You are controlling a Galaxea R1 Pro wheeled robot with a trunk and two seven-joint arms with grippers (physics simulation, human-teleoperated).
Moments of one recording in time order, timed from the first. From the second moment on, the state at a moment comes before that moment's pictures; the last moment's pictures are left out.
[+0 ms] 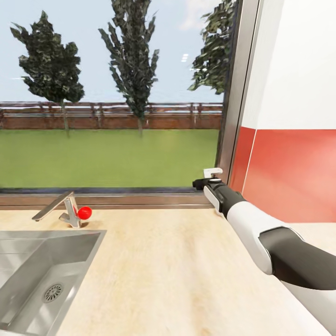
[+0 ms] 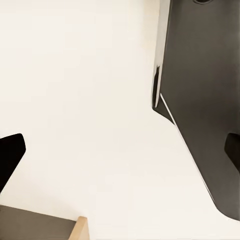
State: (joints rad) left arm 0.04 0.04 0.15 0.04 -0.12 -0.05 0.19; right arm -1.28 0.10 0.24 -0.27 -0.15 0.30 -0.18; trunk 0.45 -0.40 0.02
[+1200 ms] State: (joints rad) left arm 0.05 0.04 0.15 0.05 -0.12 -0.04 0.19; right arm -1.28 0.10 0.25 -0.22 -0.15 0.31 -0.18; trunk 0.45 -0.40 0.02
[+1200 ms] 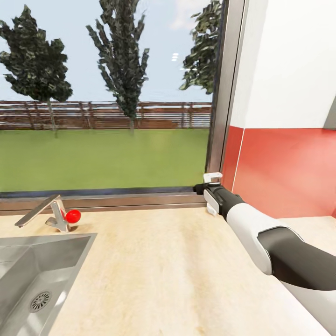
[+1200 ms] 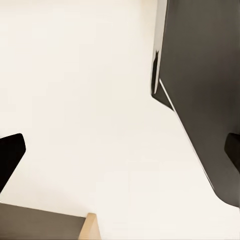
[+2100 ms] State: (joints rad) left arm 0.08 0.04 0.15 0.05 -0.12 0.05 0.18; right arm -1.31 0.08 0.23 -0.46 -0.16 0.70 -0.33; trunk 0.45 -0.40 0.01
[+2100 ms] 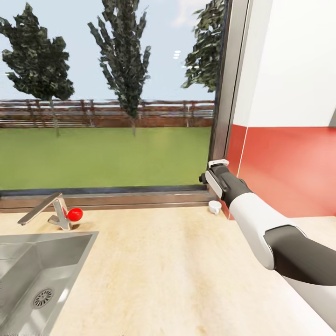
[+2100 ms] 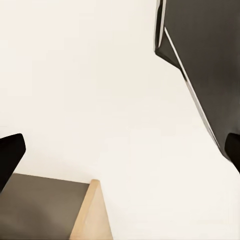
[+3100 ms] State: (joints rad) left arm 0.08 0.04 0.14 0.05 -0.12 0.06 0.18; right arm -1.31 0.08 0.23 -0.47 -0.16 0.70 -0.33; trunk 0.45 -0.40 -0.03
